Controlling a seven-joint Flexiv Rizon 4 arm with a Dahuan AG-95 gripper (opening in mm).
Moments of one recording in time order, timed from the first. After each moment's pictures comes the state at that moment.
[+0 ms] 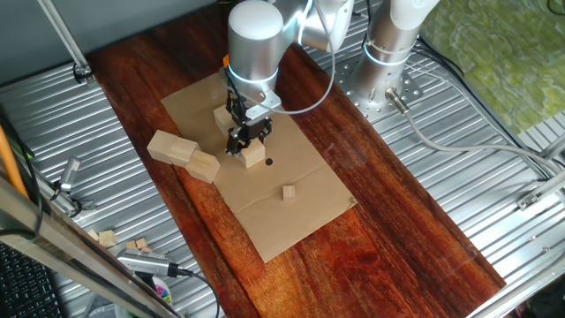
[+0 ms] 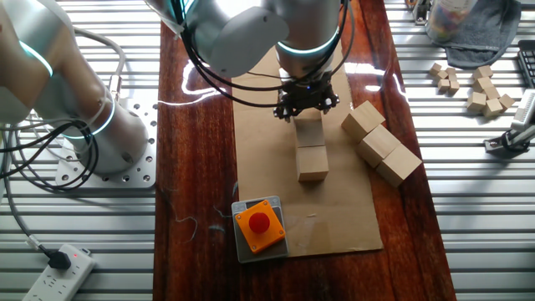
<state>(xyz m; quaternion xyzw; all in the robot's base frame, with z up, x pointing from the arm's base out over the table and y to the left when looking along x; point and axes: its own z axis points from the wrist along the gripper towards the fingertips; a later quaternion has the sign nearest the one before) 0.448 0.049 0.042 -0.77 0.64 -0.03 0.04</state>
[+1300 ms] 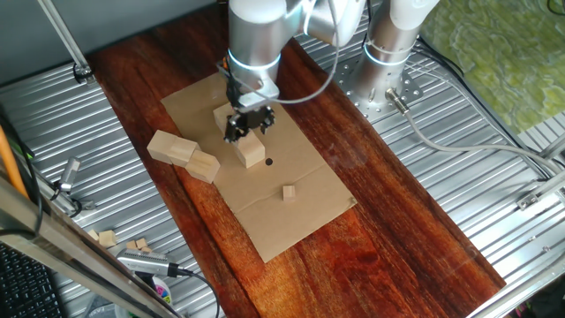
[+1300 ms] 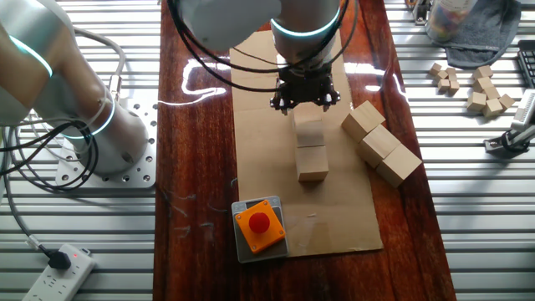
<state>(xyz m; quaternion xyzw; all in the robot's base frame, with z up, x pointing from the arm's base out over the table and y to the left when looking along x) 0.445 0.035 0.089 -0.71 0.70 -0.03 0.03</state>
